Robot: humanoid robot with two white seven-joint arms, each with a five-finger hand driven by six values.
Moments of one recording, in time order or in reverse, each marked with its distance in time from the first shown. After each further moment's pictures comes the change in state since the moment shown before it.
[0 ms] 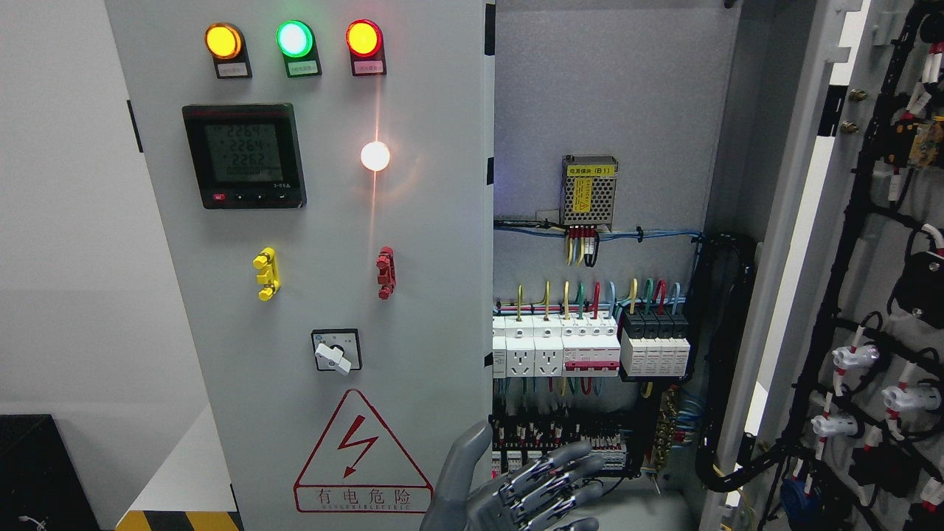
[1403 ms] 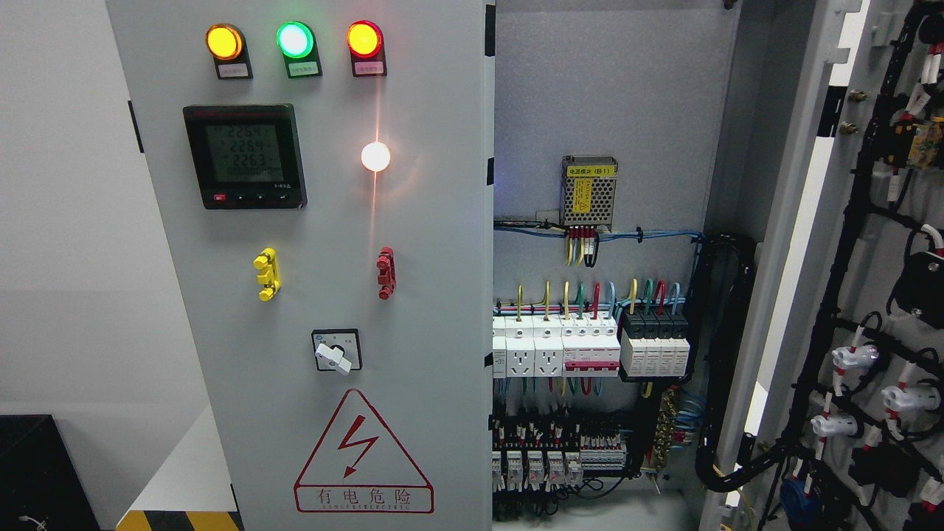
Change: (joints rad) left arm 0.642 -0.139 0.214 0.730 -0.384 -0.144 -0.041; right arm 0.000 0.000 0.000 0.000 0.000 0.000 0.000
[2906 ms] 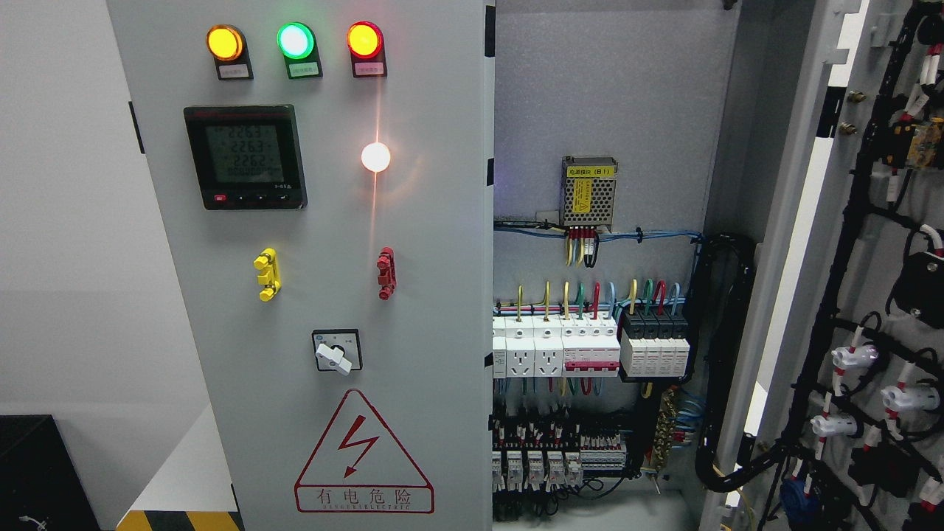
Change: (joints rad) left arm -0.006 -0.344 0.430 1.076 -0.830 0.005 0.000; right arm 0.000 -0.001 0.000 -0.003 0.000 0.000 0.000
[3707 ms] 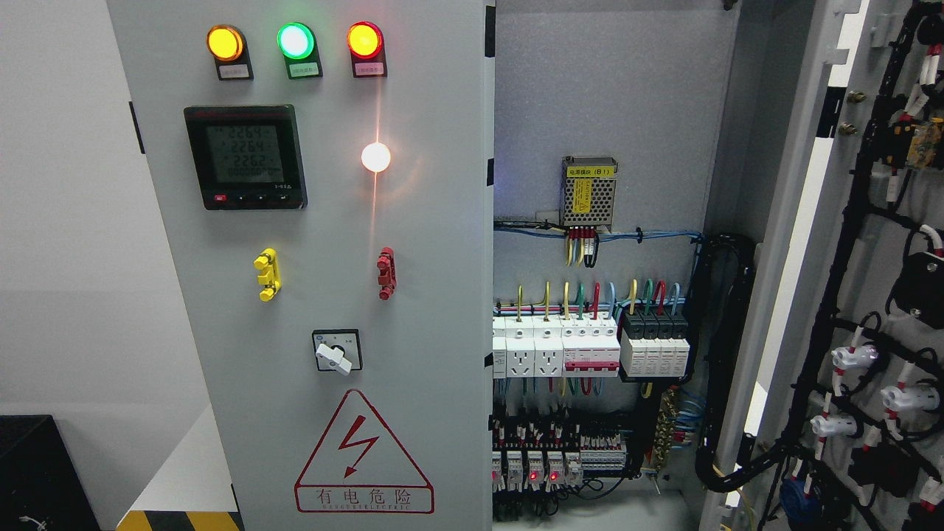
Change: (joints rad) left arm -0.026 -0.047 0.258 0.203 -0.134 0.005 0.012; right arm 0.038 -0.044 0.000 -0.082 0.000 0.000 -0.003
